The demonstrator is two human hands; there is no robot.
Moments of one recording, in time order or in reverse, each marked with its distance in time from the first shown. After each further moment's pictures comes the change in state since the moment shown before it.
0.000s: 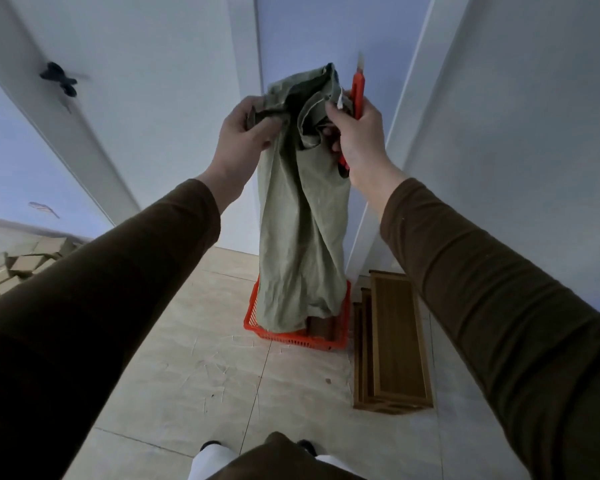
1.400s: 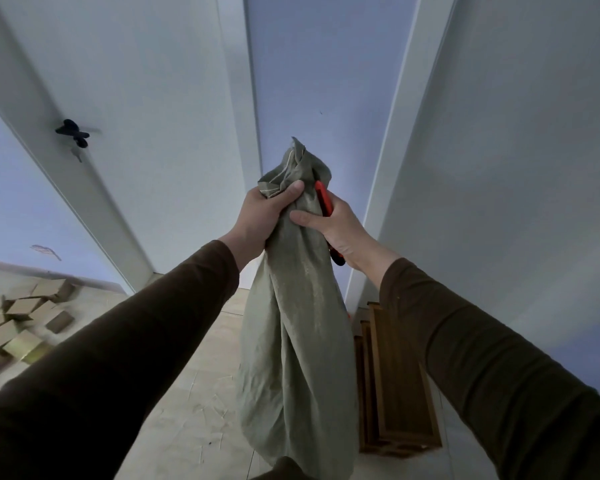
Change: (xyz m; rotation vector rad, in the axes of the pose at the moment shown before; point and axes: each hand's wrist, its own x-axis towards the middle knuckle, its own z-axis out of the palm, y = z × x) left_hand -0.021 -0.017 0.026 -0.152 -0.083 -0.220; right_hand -0.049 0.032 -0.019 0.044 -0.409 0.131
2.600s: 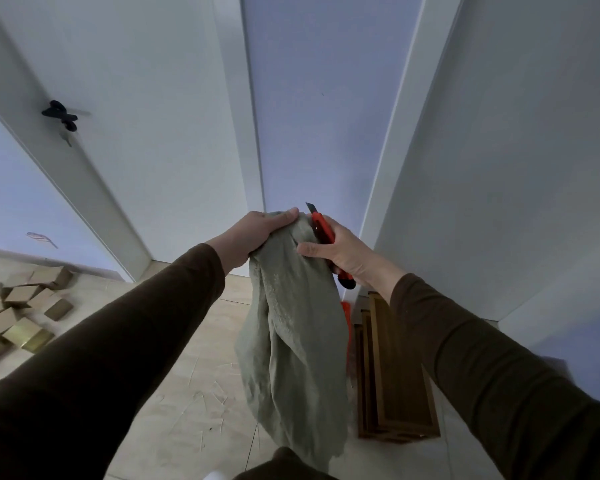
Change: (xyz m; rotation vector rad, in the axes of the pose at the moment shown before) left_hand 0.012 -0.041 -0.028 0.413 -0.112 -0.378; right_hand -0.007 0.055 -0.026 -0.102 -0.133 0.256
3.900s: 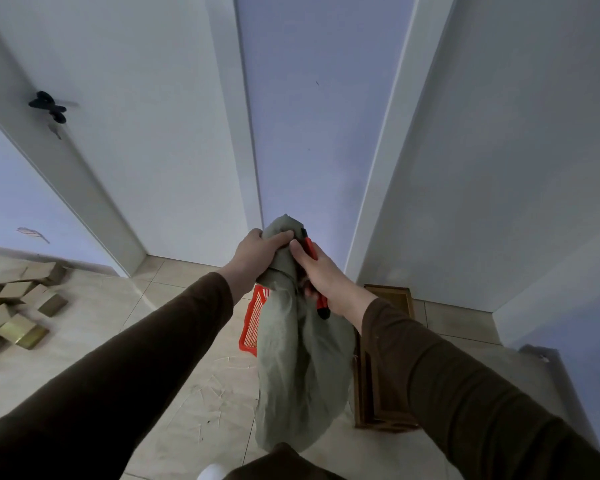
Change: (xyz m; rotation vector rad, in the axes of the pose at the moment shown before) left_hand -0.005 -0.046 0.035 -0.051 0.244 -0.109; right_hand -0.008 0.046 0.047 -0.008 0.180 0.190
